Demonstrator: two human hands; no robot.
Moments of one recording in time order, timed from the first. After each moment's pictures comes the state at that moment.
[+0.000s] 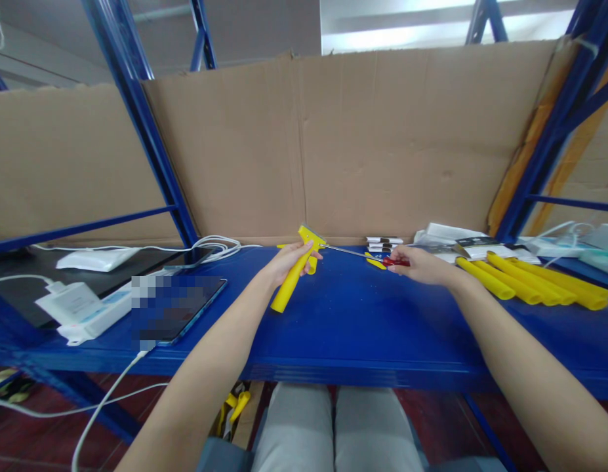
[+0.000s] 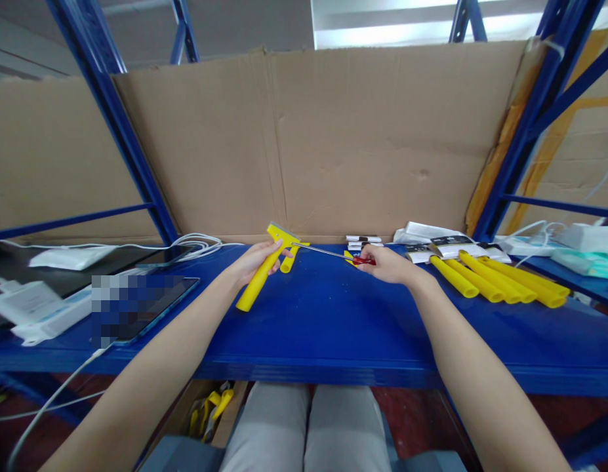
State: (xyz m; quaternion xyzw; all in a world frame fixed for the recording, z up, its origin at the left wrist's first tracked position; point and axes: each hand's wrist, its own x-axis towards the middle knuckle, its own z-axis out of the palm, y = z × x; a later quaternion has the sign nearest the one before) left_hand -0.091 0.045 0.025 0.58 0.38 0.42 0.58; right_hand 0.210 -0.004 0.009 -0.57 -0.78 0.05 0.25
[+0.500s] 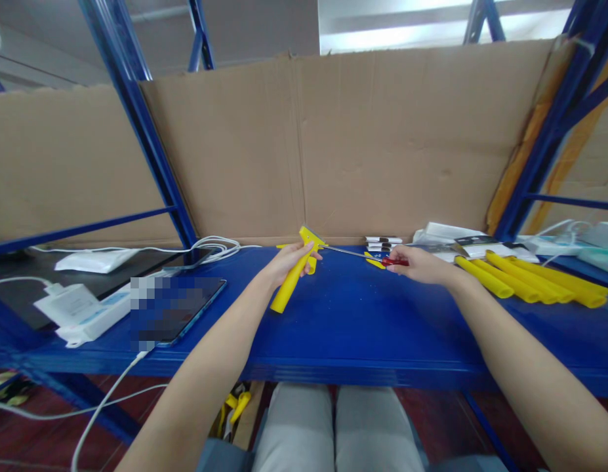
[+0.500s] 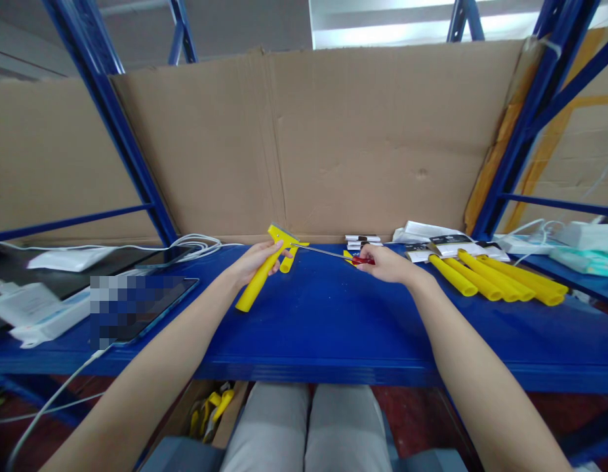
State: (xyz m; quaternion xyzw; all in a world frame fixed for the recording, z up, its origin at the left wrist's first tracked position) left_hand -0.091 0.048 0.022 0.61 0.38 0.41 0.56; right_hand 0.208 -0.005 0.010 -0.58 -0.77 0.05 0.24
